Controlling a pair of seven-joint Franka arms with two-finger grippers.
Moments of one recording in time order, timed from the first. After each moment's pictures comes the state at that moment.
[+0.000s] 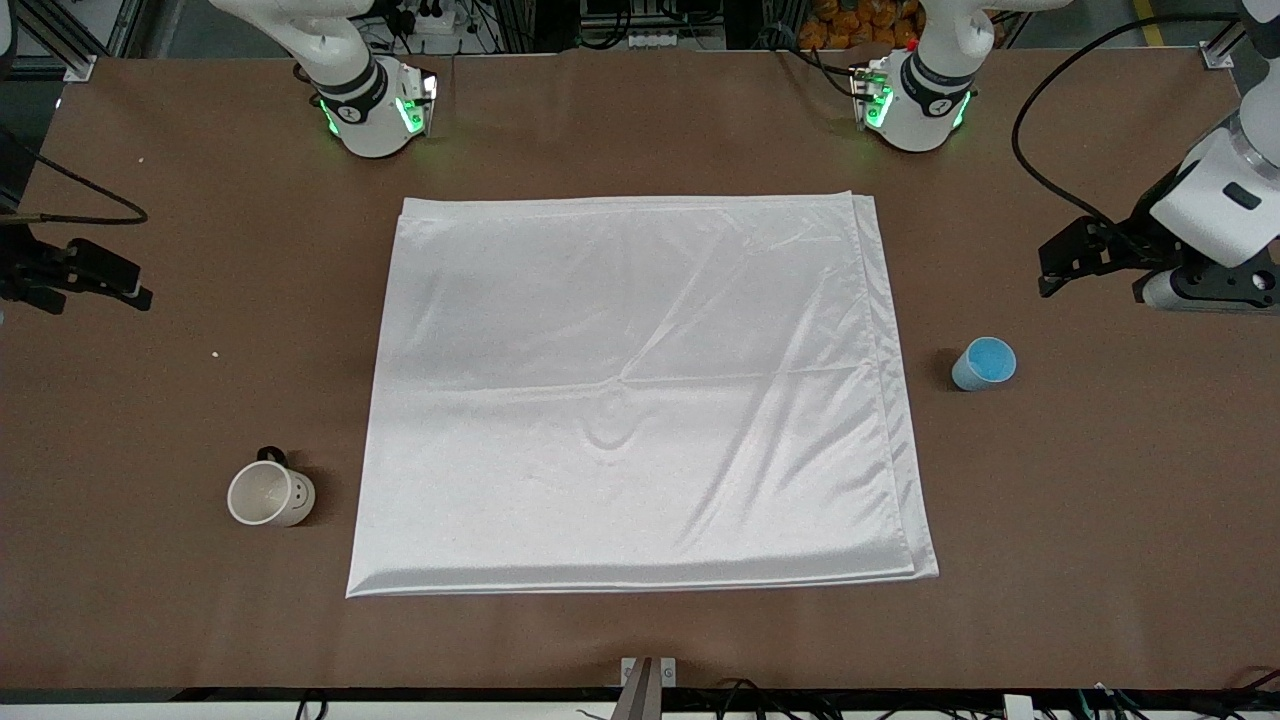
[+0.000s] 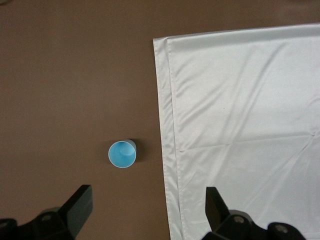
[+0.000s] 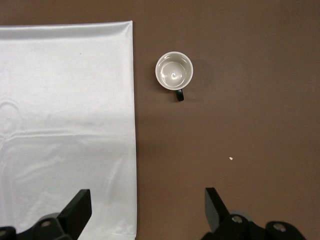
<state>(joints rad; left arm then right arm) -0.12 0.08 -0.04 -1.46 0.00 1.60 -0.09 -0.04 0.09 -0.02 -1.49 0.04 1.58 -0.07</state>
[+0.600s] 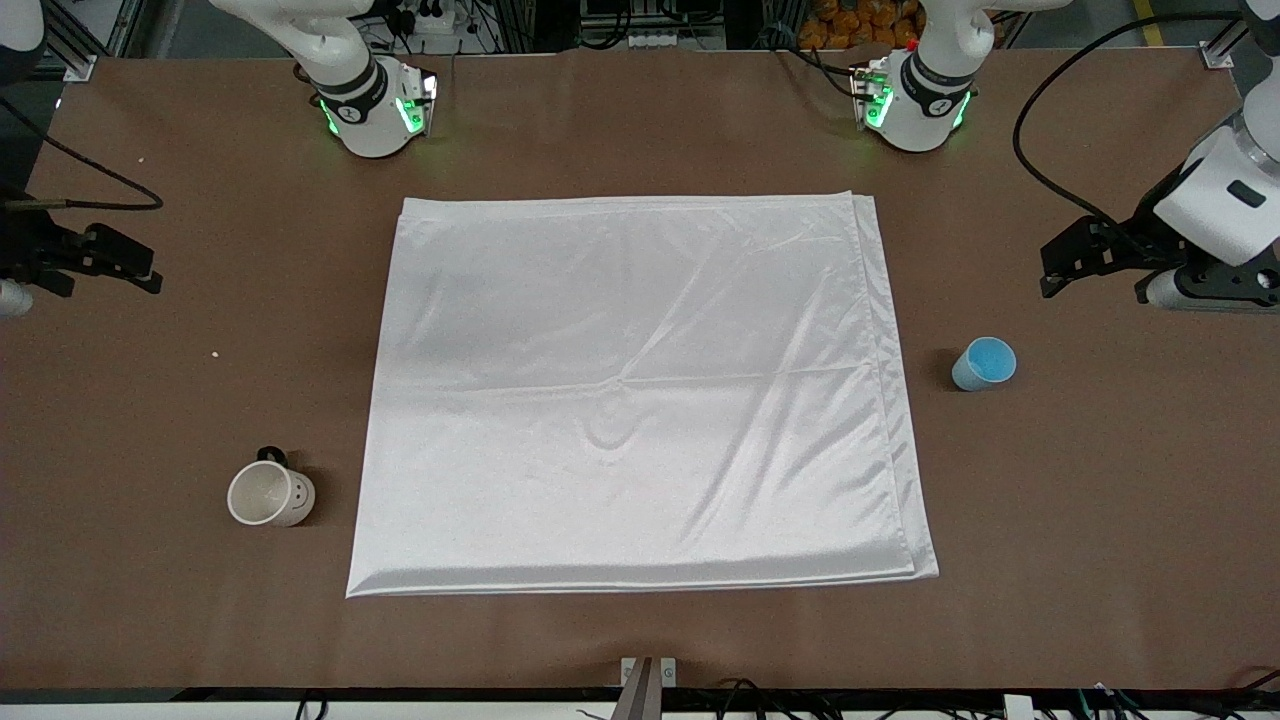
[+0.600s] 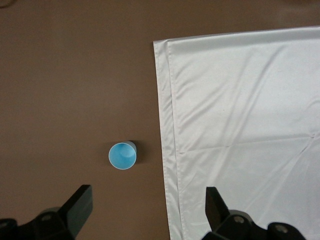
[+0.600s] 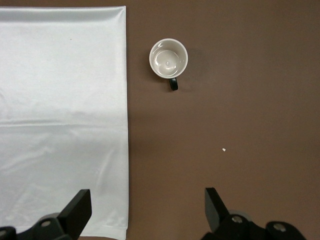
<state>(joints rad) -0.12 0.08 -0.04 -1.45 0.00 1.60 -0.09 -0.04 0.03 -0.01 -1.58 0.00 1.60 -0.07</state>
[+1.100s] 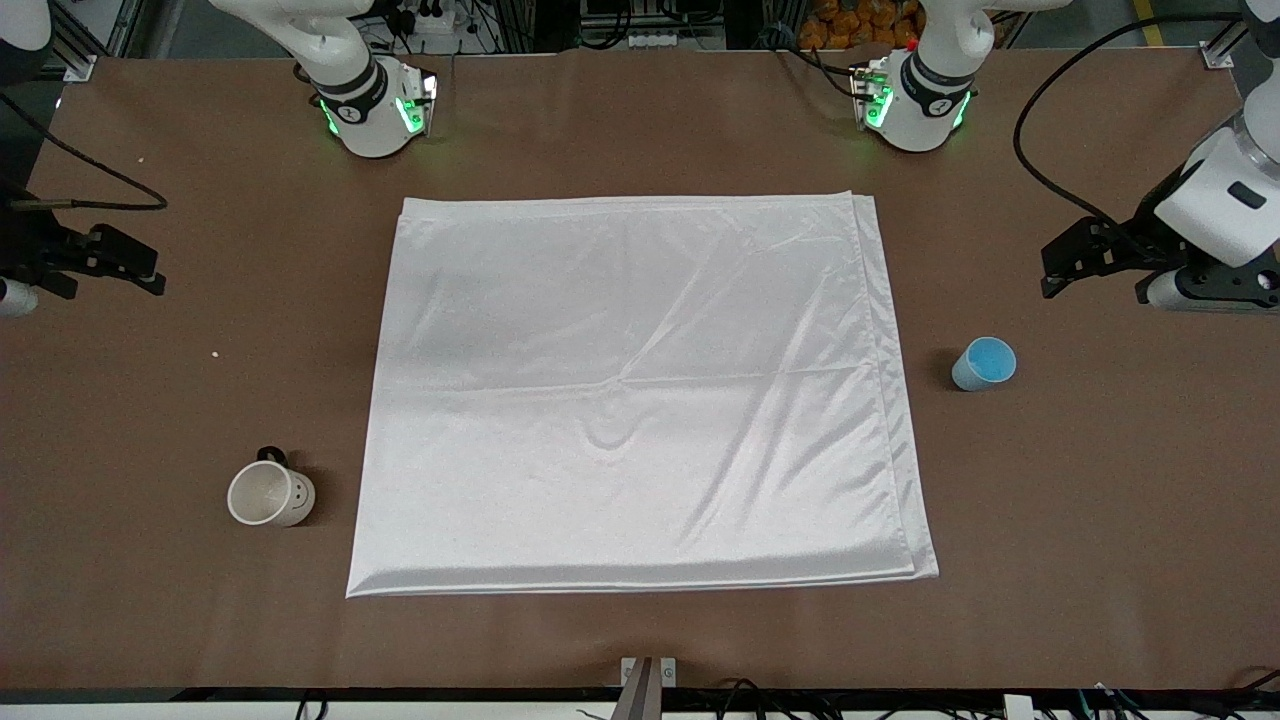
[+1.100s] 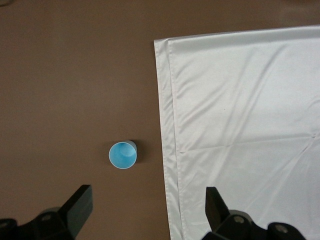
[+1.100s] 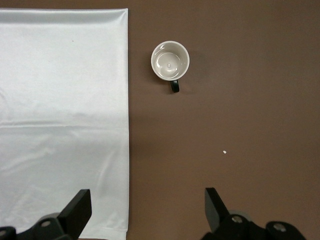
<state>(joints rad) -0.12 0.08 -0.04 -1.46 0.00 1.60 -0.09 -0.03 0.02 -0.01 -1.59 0.00 1.61 -0.07</state>
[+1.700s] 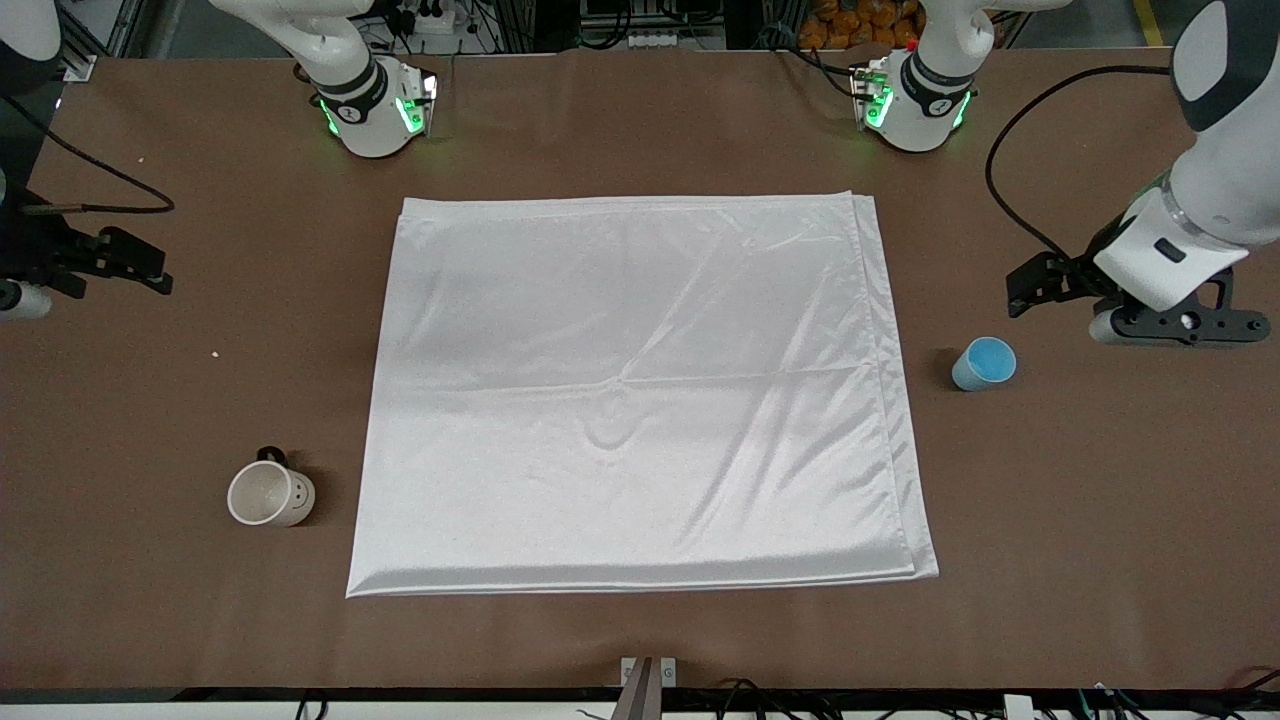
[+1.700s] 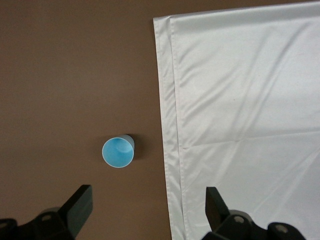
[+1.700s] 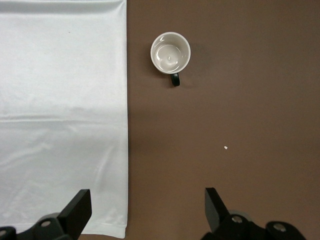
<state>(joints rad) -0.12 0.07 -0.04 -1.64 0.00 1.72 -0.09 -0.03 0.02 -0.01 -1.63 0.00 1.61 -0.08</state>
